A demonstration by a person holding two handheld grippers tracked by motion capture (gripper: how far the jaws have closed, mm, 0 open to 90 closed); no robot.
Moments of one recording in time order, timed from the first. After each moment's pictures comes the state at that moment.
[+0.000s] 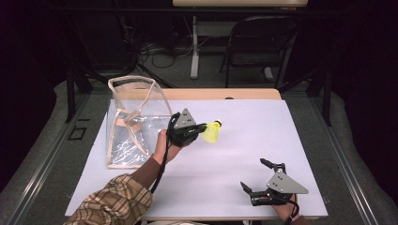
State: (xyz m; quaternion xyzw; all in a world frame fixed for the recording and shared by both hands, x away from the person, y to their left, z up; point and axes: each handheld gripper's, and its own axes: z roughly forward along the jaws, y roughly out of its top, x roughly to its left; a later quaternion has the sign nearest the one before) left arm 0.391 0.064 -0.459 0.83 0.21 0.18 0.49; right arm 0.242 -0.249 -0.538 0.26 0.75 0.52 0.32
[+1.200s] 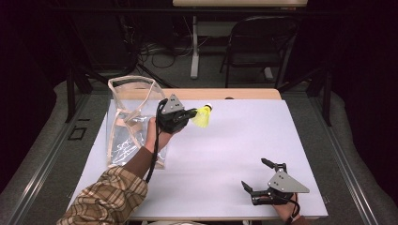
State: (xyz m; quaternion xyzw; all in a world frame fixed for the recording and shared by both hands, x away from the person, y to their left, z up) left arm 0.412 0.090 -0.429 0.80 0.24 0.21 0.50; right arm 0.243 -0.252 -0.538 0.27 0.75 0.52 0.32
